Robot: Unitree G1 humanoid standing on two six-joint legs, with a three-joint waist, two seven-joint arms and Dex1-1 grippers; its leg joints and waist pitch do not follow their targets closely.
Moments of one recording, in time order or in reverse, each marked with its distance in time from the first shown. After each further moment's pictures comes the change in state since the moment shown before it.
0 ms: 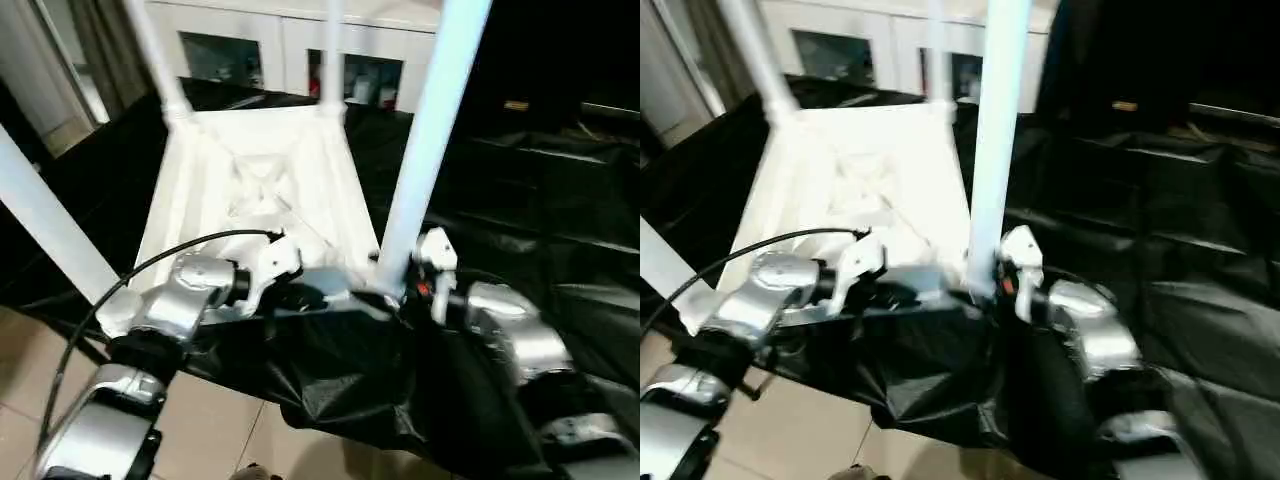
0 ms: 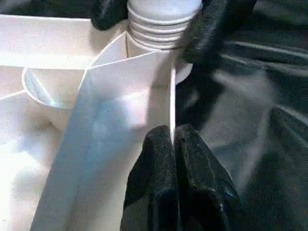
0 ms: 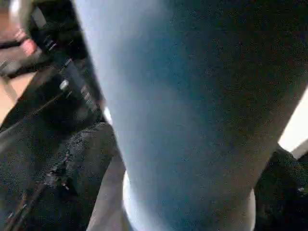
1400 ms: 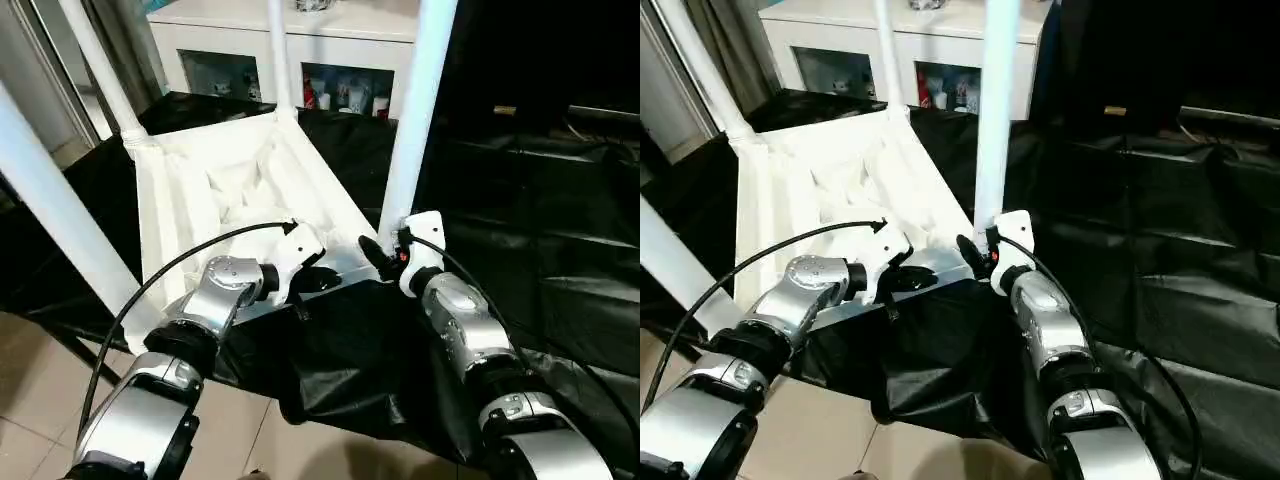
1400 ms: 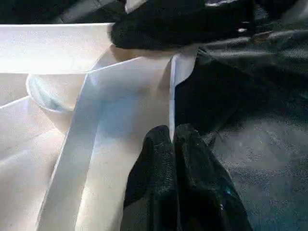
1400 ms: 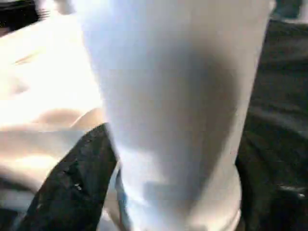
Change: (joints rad) left arm -0.069 -0.109 0.033 0.156 0.035 0.038 0.321; right arm -0.079 0.244 -0.130 0.220 -0.080 -0.101 -0.611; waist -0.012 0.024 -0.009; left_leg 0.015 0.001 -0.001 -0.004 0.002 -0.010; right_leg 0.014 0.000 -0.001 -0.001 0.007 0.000
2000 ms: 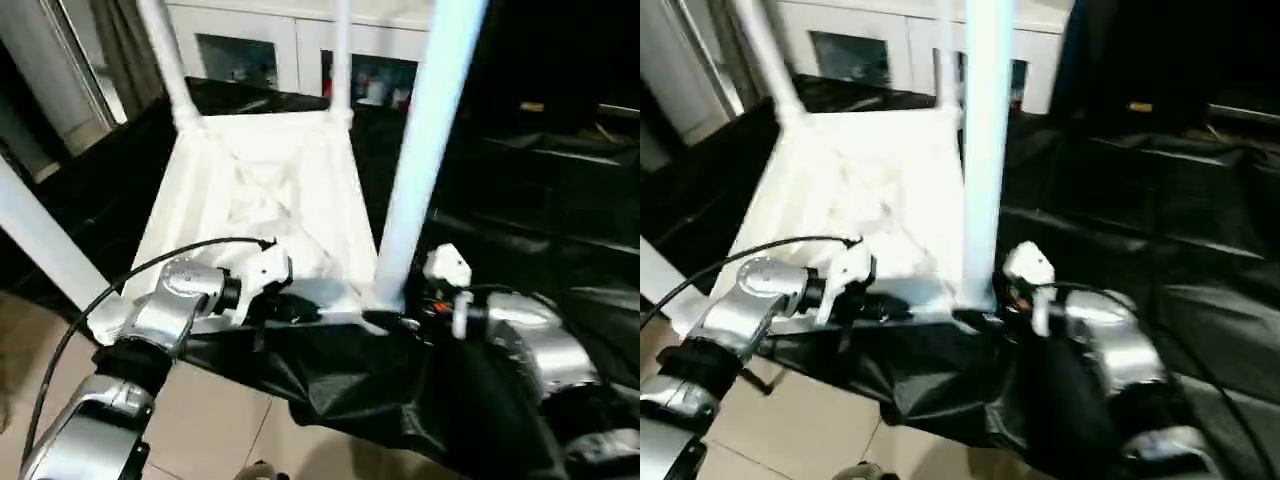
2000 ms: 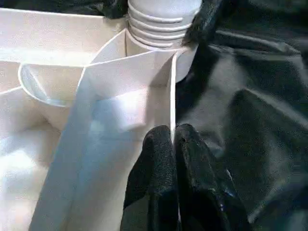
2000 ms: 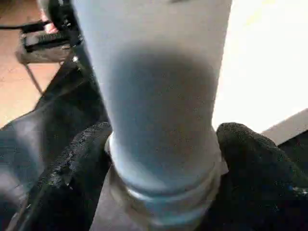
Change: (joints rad) left arm 0.118 0.153 -0.037 -0.226 -0.068 0.008 -0.385; right arm 0.147 -0.311 0.132 -0.297 0.110 0.115 0.669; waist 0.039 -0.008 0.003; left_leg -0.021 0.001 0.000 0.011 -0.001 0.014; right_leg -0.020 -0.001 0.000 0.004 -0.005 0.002
